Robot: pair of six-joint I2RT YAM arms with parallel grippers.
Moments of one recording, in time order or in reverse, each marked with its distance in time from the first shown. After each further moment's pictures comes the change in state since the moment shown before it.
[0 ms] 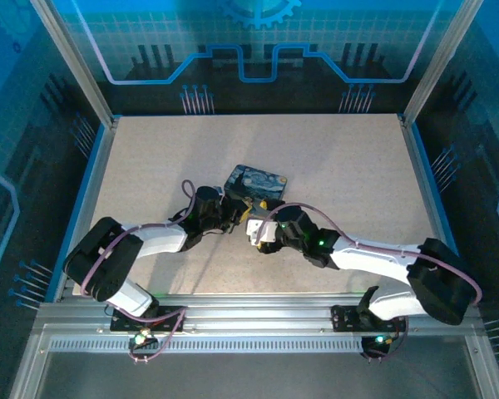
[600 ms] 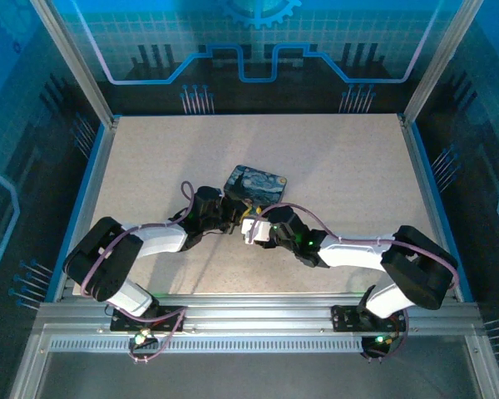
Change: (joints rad) left arm 0.000 0.000 0.001 -0.016 0.001 -0.047; right arm 0.005 0.140 0.000 0.134 0.058 0.017
